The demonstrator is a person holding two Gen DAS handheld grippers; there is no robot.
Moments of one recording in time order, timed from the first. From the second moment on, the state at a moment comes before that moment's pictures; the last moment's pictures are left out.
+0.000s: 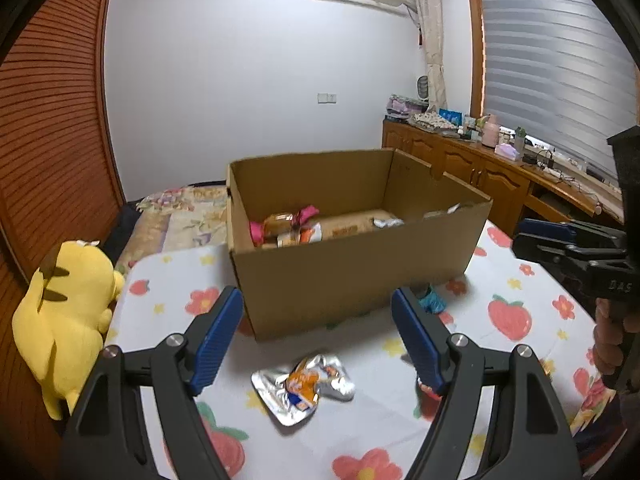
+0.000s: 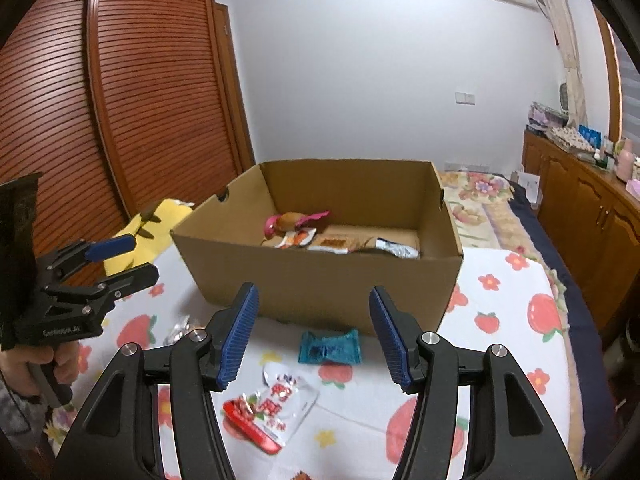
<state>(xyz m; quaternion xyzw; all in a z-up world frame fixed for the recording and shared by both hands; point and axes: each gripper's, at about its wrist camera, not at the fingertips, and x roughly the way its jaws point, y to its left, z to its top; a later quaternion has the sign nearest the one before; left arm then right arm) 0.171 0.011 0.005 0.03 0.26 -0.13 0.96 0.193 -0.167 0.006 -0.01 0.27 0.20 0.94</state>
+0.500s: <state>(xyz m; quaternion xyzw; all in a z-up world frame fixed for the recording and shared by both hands) 0.163 0.041 -0.047 0.00 0.30 -0.09 0.95 0.169 -0.196 -0.052 0.00 0.33 0.19 0.93</state>
